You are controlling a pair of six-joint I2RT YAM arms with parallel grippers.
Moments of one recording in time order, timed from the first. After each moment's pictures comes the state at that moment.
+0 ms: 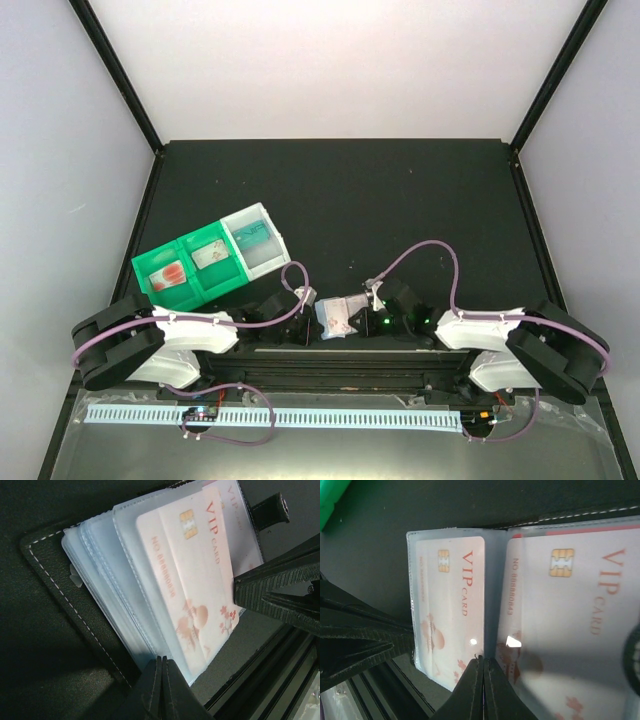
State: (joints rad) left arm -1.03 1.31 0.30 0.23 0.14 -0.89; right arm 0.90 1.31 0.30 0.23 -0.28 0.81
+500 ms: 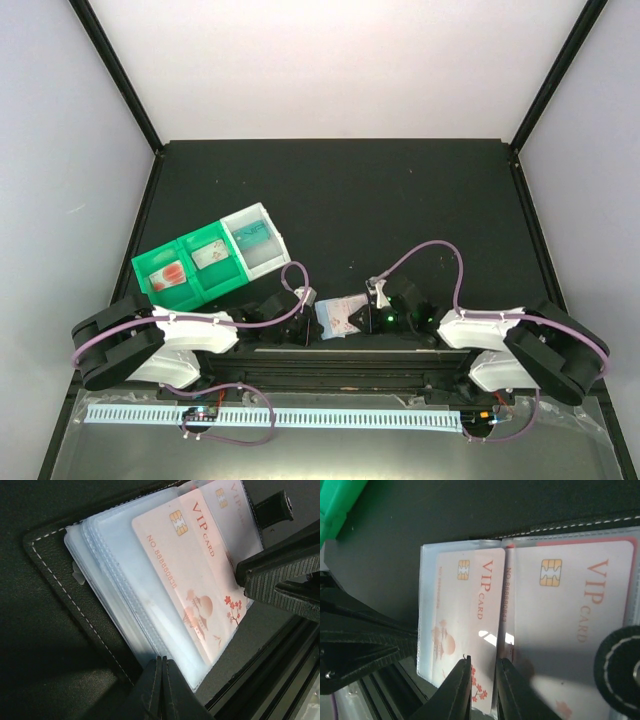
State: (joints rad) left arm -1.03 1.31 0.30 0.23 0.14 -0.89; right arm 0.84 1.29 0.27 0.27 -0.33 0.80
